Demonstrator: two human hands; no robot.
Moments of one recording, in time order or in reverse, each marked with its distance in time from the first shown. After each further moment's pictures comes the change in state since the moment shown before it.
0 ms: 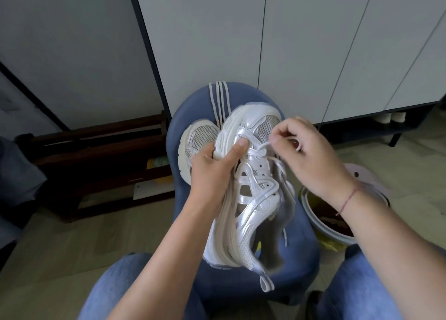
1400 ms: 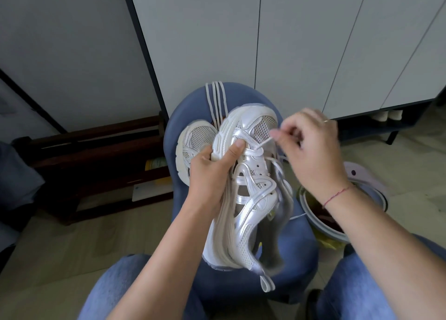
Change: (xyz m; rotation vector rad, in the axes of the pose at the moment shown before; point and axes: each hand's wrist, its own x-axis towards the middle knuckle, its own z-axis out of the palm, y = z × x) left_hand 0.001 -0.003 0.001 -0.047 -0.010 -0.030; right_hand 0.008 0.017 0.003 -0.279 0.379 -0.230
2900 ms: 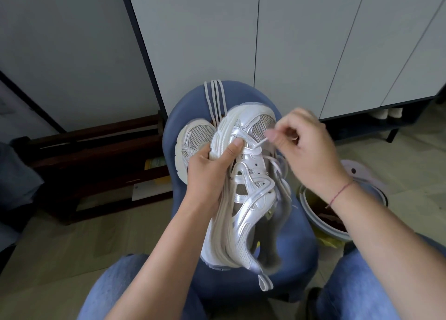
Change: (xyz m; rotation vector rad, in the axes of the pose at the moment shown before) left_hand 0.003 -0.001 -0.001 -0.001 -0.003 -0.023; right_hand 0.001 -0.006 -0.001 0.184 -0.149 0.077
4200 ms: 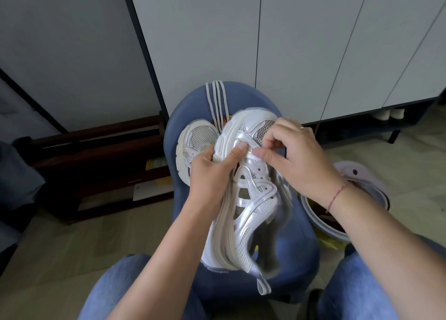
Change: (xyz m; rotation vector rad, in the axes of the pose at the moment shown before) left_hand -0.001 -0.003 0.001 0.007 0.005 -0.005; right_hand -0.003 -0.004 0.004 -0.053 -0.205 -0.028
